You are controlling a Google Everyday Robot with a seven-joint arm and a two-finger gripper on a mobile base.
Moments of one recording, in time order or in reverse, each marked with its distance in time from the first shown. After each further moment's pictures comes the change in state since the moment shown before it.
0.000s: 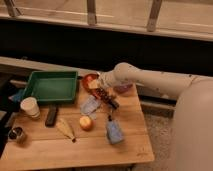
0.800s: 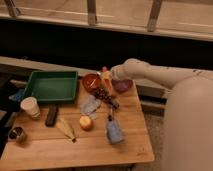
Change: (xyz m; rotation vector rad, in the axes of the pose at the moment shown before) arm -0.035 -0.117 -0.038 0.227 -0.111 0.143
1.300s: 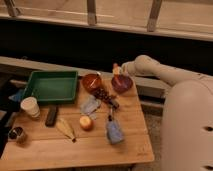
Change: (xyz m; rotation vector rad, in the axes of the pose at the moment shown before) arm -0.013 -0.064 0.004 0.012 -0.021 0.083
